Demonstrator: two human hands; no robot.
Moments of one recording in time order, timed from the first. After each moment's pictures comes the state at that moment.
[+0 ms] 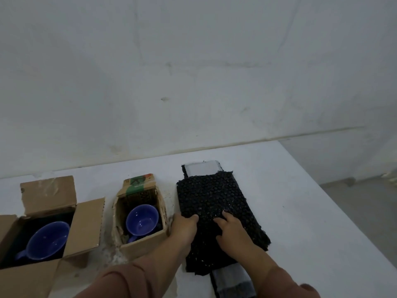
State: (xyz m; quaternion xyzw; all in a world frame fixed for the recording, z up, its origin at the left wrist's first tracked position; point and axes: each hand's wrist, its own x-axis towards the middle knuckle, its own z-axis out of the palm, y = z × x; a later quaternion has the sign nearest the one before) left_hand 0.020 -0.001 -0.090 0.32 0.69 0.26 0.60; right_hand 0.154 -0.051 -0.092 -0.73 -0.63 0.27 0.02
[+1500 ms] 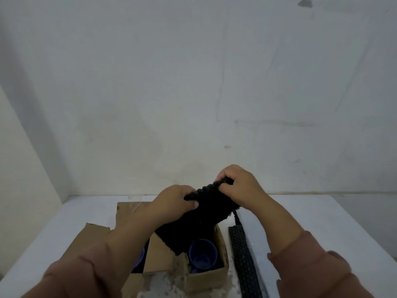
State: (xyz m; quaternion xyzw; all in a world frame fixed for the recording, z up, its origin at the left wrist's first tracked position) left_hand -0.172 0.041 0.102 0.76 0.55 0.19 0.29; right_hand 0.022 0.043 0.127 -0.55 -0.75 0.18 0.32
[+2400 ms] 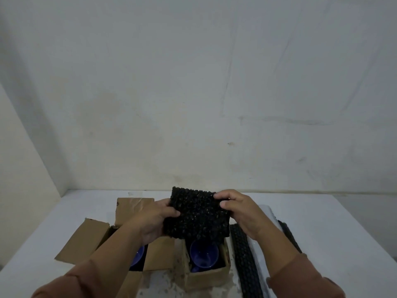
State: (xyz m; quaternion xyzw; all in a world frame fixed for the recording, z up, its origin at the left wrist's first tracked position) left_hand -0.208 0.036 0.049 0.39 0.48 0.35 0.71; right_hand 0.025 0.038 0.059 -0.48 -0.54 0.56 0.42
